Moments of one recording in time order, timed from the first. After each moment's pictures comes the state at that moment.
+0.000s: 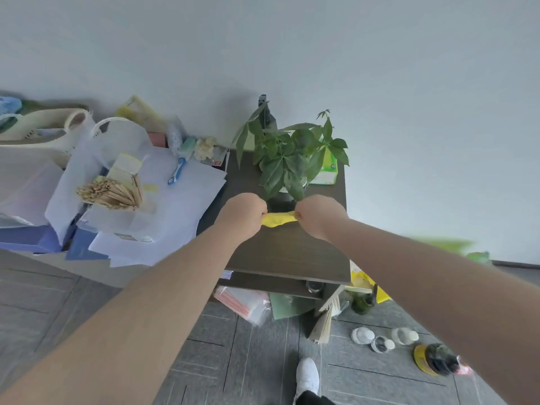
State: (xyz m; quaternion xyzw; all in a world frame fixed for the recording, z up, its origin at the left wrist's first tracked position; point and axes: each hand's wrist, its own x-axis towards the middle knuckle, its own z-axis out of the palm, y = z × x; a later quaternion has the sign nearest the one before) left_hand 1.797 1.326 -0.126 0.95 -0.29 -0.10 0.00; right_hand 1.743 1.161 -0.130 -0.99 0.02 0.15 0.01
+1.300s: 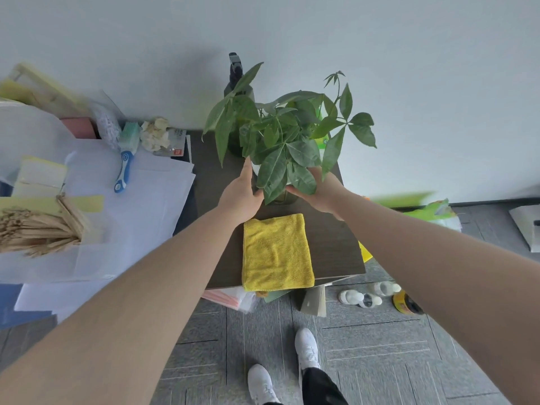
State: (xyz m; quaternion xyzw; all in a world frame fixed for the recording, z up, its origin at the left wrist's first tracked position) left_hand 1.895 1.303 -0.204 0.89 -0.25 -0.23 0.29; right_hand 1.799 1.151 -0.166 -0.88 0.25 0.09 0.40
